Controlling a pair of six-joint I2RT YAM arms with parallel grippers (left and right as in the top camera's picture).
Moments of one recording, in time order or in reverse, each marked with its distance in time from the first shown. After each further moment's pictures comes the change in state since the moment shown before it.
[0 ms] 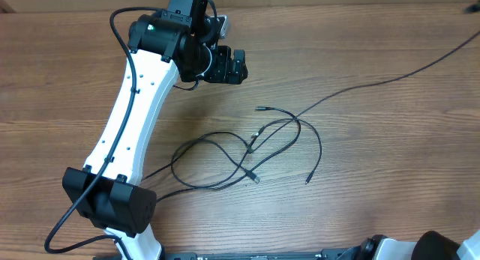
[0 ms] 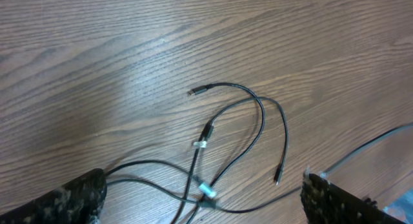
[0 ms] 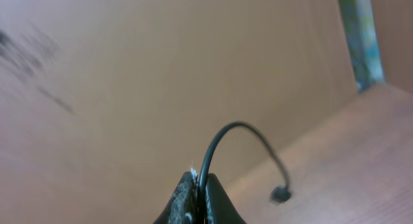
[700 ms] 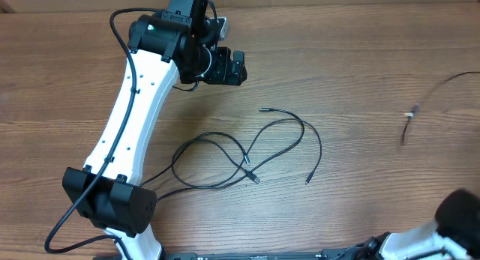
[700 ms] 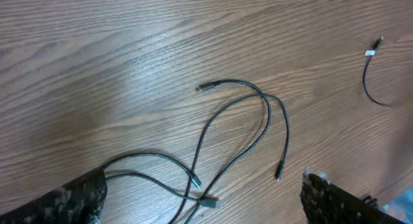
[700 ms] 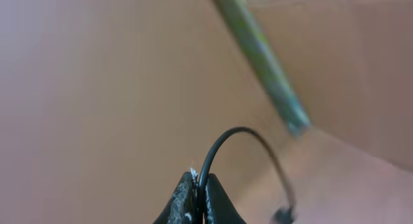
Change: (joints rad) left arm 0.000 0.000 0.000 -0.014 -0.003 0.000; right arm -0.174 0.305 0.185 0.048 0.109 -0.011
